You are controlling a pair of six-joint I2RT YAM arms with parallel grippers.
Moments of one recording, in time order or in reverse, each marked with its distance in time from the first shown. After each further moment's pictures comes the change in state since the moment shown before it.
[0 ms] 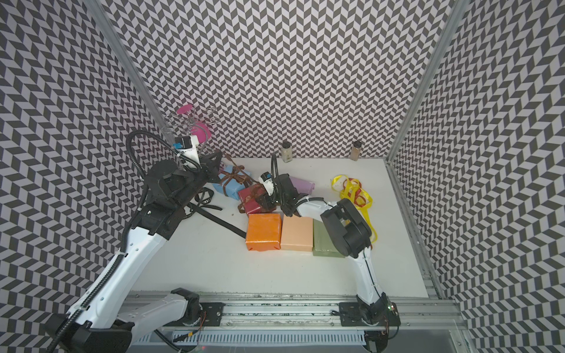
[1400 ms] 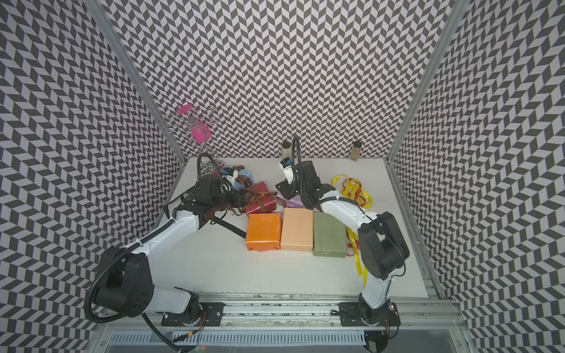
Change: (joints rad) left arm 0.020 0.330 -0.221 -0.008 0.212 0.054; right arm -0.103 -0.382 -0.110 -0.248 0.142 -0.132
